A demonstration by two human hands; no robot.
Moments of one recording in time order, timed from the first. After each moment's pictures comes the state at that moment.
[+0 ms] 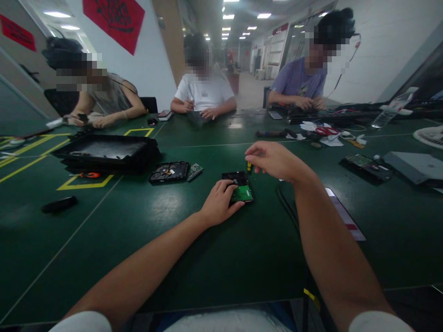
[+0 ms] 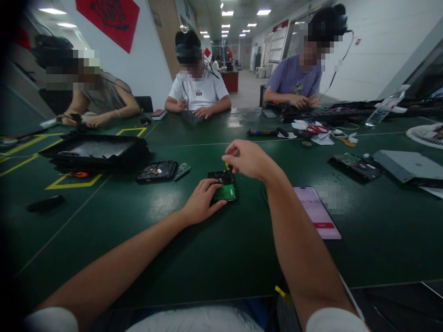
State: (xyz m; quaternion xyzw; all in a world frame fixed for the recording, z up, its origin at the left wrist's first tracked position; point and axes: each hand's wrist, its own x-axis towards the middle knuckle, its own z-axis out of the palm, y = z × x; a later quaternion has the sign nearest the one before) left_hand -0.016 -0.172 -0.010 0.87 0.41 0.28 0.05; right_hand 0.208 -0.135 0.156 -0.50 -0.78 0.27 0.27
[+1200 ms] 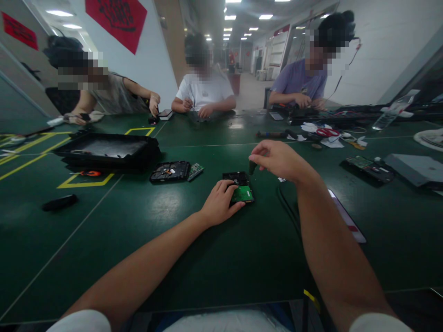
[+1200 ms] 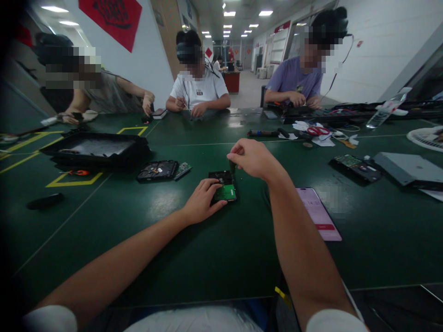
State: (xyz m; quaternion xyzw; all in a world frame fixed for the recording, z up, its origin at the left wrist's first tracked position) left_hand -0.016 -0.173 -0.008 0.87 0.41 0.27 0.05; right_hand 0.213 -0.132 0.157 -0.52 -0.78 0.22 0.27
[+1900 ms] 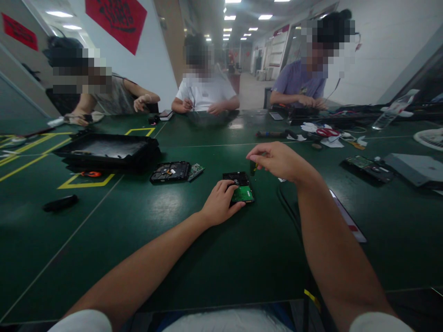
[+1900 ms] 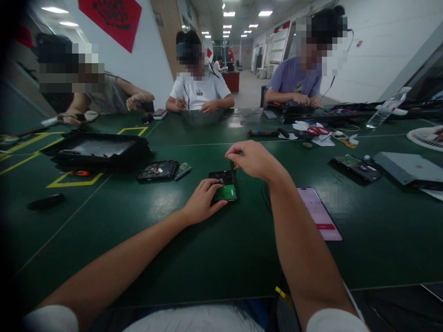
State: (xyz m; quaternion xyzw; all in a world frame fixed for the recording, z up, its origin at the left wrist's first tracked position) left_hand -0.016 -0.172 -0.010 0.87 0.41 0.28 0.05; right_hand 0.213 -0.131 0.155 -0.47 -0.80 0.26 0.27
